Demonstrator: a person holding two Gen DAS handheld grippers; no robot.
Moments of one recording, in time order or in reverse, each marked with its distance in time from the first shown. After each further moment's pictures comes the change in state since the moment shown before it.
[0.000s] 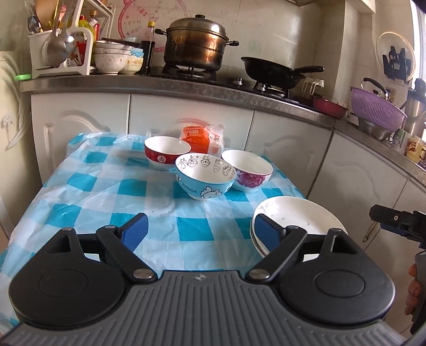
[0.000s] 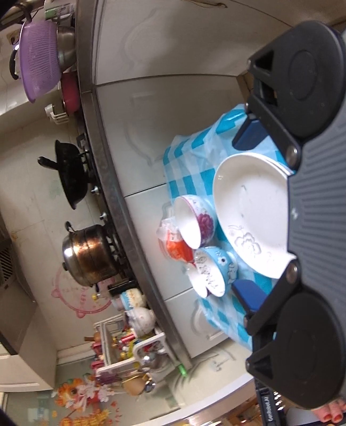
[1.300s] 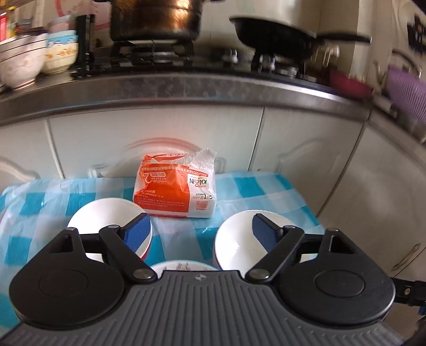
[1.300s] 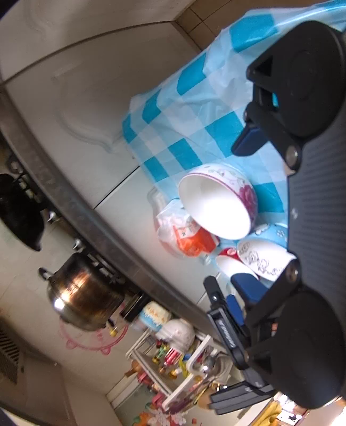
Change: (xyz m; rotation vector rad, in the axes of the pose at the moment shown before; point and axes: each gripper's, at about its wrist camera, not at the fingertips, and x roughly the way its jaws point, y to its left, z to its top) left arm 0.265 -0.034 0.151 0.139 0.189 -0.029; right arm 0.180 -0.041 0.076 0.409 0.208 0.148
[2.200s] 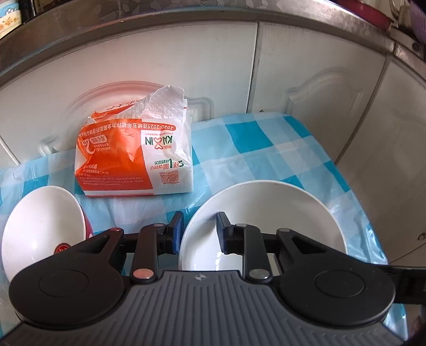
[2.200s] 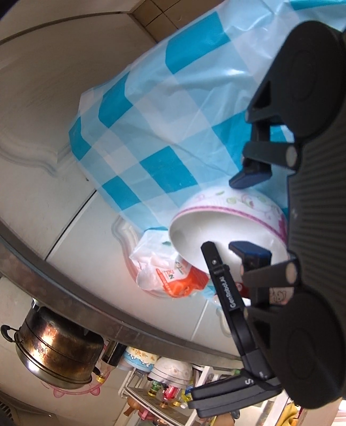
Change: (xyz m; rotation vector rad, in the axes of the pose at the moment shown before) left arm 0.109 -0.039 0.001 0.082 0.255 0.031; right arm 0.098 -0.047 0.039 0.134 0.219 -0.033
